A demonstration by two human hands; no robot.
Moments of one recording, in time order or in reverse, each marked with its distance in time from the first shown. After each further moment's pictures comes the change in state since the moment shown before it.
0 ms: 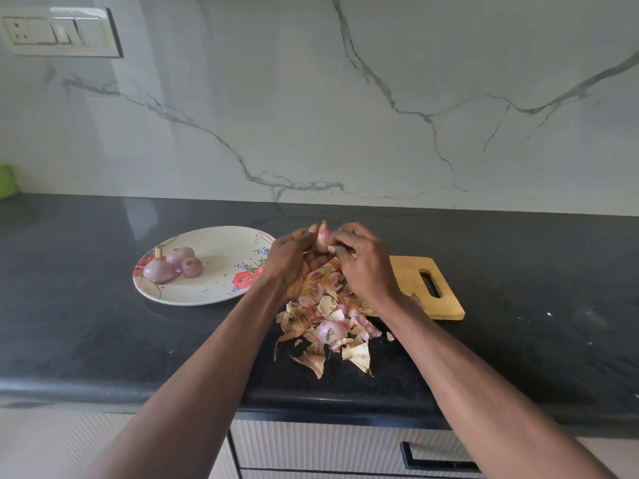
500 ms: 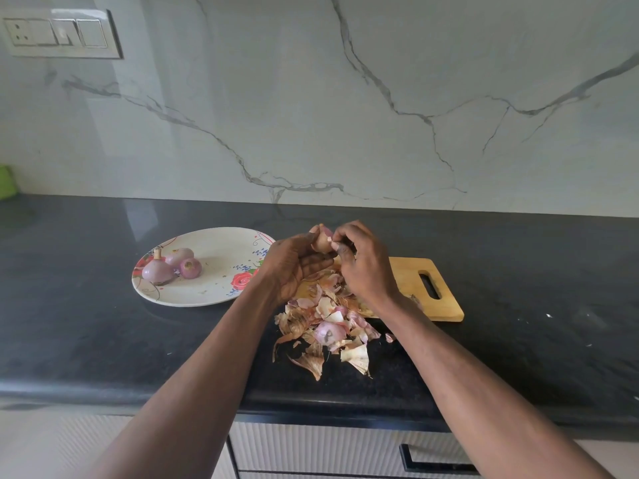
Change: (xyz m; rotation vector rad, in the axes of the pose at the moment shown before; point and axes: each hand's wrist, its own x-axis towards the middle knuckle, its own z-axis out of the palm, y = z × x) left_hand 0.001 0.003 -0.005 0.082 0.019 -0.086; right_hand 0.001 0.003 0.001 -0.002 -0.006 0.020
